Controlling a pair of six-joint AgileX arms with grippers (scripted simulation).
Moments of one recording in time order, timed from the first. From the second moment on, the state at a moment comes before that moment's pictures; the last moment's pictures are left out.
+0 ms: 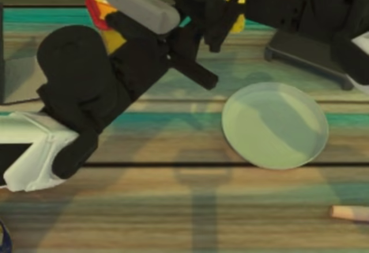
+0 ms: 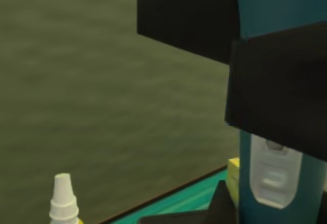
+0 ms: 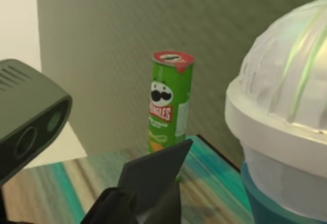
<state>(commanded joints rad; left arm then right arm) -0.63 1.58 0.71 0.98 0.16 -0.03 0.54 1.66 1.11 0.52 -0.54 -0.07</state>
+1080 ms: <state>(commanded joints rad) -0.63 1.58 0.71 0.98 0.16 -0.03 0.54 1.66 1.11 0.52 -0.54 -0.07</state>
